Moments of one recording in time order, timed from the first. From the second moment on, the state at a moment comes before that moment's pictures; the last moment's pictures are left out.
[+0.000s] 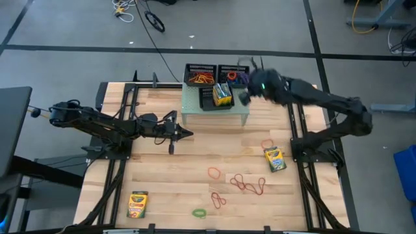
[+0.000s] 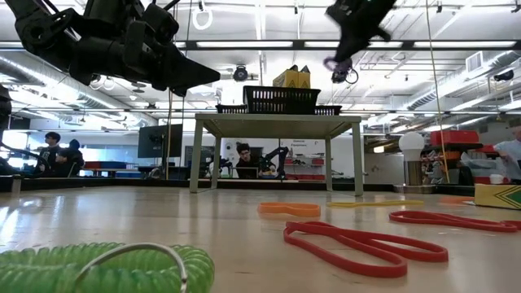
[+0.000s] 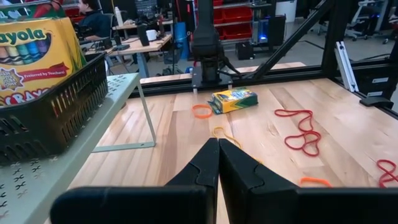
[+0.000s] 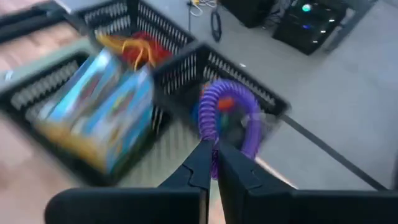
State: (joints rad) left arm 0.05 1.20 0.33 0.78 0.02 0.15; right arm -0.30 1.30 1.35 -0.78 0.54 0.25
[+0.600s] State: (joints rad) left arm 0.05 1.20 0.33 0.78 0.03 0.15; right arm -0.60 1.61 1.46 -0.68 0.23 0.07
